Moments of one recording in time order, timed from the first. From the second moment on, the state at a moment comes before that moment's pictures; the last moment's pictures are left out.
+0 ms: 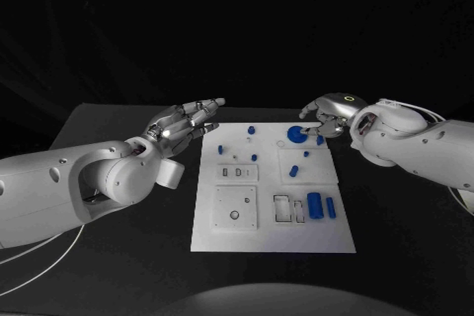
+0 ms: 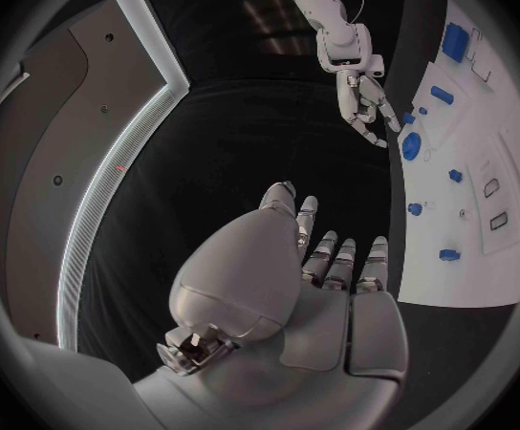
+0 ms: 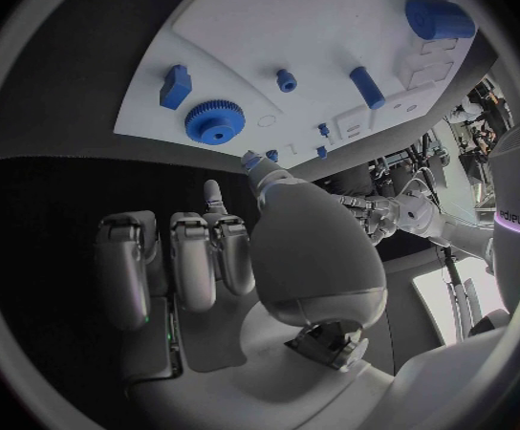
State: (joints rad) left arm 1.35 -0.93 -0.23 1.73 0.10 -0.21 0.42; left_hand 1.54 0.24 -0.19 0.28 0.52 0.58 0.14 0.15 0.06 0.13 0.12 0.09 0.03 0.05 0.13 0.09 0.02 0.17 0.05 0.29 0.04 0.02; right arm 1.34 -0.85 -0.18 1.34 -1.56 -0.31 -0.07; right_hand 1.26 -0.06 0.19 0.15 0.27 0.82 0.12 0.07 0.44 1.47 0.03 1.57 1.31 1.46 -0.03 1.57 1.31 0.03 1.47 0.08 1.54 1.31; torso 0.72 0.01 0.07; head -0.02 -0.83
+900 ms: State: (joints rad) left arm 1.35 -0.92 -0.23 1.73 0.10 -0.20 0.42; left_hand 1.54 0.24 -0.18 0.28 0.52 0.59 0.15 0.16 0.06 0.14 0.13 0.10 0.03 0.05 0.13 0.10 0.02 0.17 0.05 0.29 0.04 0.02; right arm 1.32 -0.78 -0.18 1.28 -1.62 -0.22 -0.14; right_hand 1.28 -0.06 0.21 0.09 0.39 0.77 0.13 0.12 0.60 1.47 0.04 1.57 1.31 1.47 -0.01 1.57 1.31 0.01 1.46 0.10 1.56 1.31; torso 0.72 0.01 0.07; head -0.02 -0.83
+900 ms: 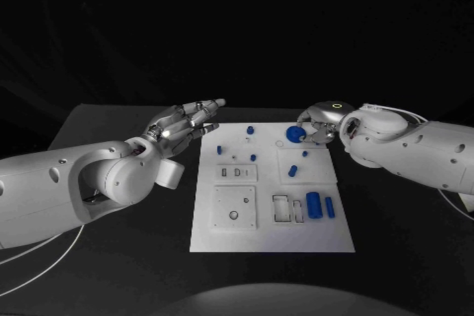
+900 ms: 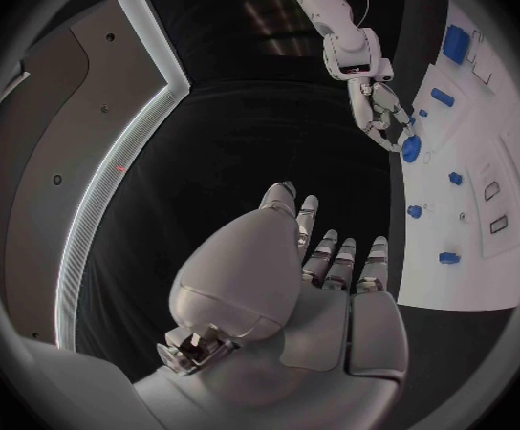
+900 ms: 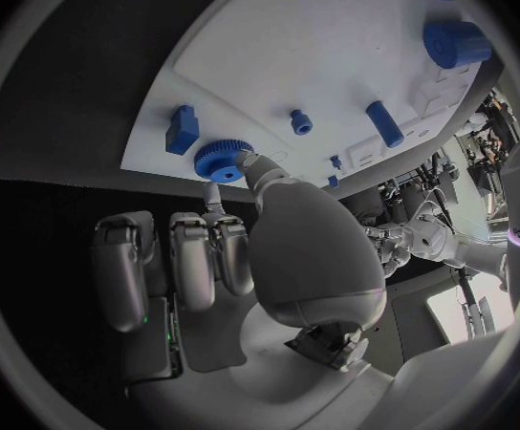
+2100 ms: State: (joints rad) left arm 1.34 -0.91 -0.23 1.72 0.10 -0.18 0.40; left_hand 1.54 0.24 -0.18 0.28 0.52 0.61 0.16 0.16 0.06 0.15 0.14 0.11 0.04 0.06 0.14 0.11 0.03 0.17 0.05 0.29 0.04 0.02; right arm 1.31 -0.74 -0.18 1.24 -1.62 -0.21 -0.15; right_hand 1.22 -0.03 0.20 0.09 0.39 0.83 0.12 0.21 0.72 1.47 0.02 1.57 1.31 1.47 -0.02 1.57 1.31 0.01 1.47 0.09 1.56 1.31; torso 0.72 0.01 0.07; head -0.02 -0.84
